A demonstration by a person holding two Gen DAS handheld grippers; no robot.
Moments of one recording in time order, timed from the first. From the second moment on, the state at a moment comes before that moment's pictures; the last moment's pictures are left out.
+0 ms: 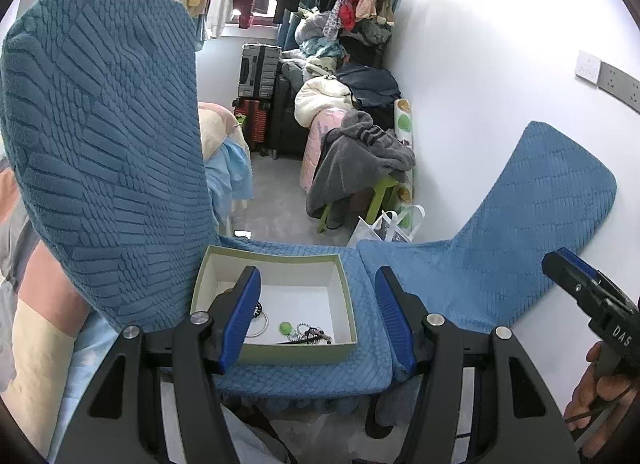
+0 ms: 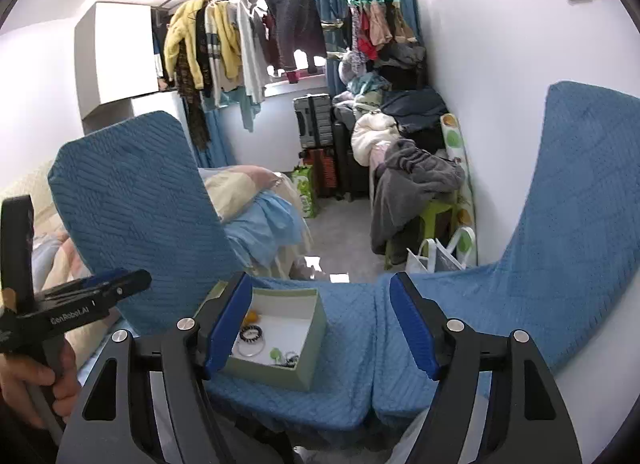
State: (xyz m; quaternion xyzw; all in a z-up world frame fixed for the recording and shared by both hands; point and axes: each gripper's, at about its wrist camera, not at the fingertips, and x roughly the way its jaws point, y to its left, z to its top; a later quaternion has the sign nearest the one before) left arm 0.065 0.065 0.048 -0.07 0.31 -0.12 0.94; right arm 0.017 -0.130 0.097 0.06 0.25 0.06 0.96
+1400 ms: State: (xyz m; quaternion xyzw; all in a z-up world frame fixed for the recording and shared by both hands) left arm 0.027 0.067 0.003 -0.04 0.37 -0.07 0.93; right arm -0.014 -0.111 0.038 0.06 0.32 0.03 0.95
